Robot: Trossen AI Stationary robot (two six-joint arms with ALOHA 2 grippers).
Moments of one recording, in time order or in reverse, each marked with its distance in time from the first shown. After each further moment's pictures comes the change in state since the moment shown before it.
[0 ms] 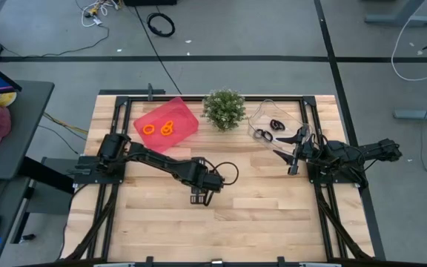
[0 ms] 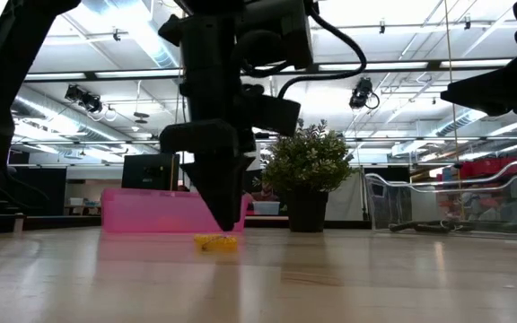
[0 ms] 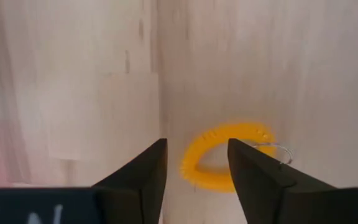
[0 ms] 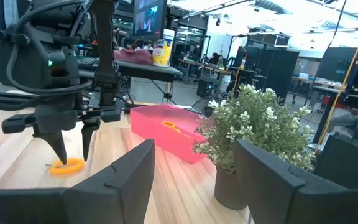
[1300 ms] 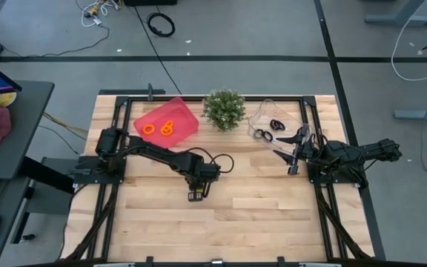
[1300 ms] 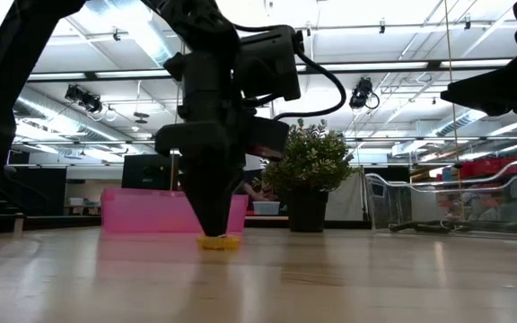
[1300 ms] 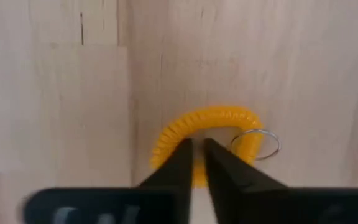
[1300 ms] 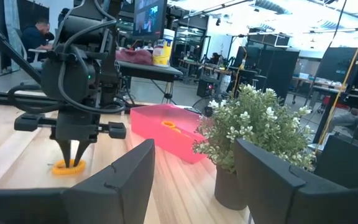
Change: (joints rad) left arm 0.089 -0.006 -0.162 0.143 0.274 0.023; right arm 0.000 0.000 0.000 0.000 0.000 0.000
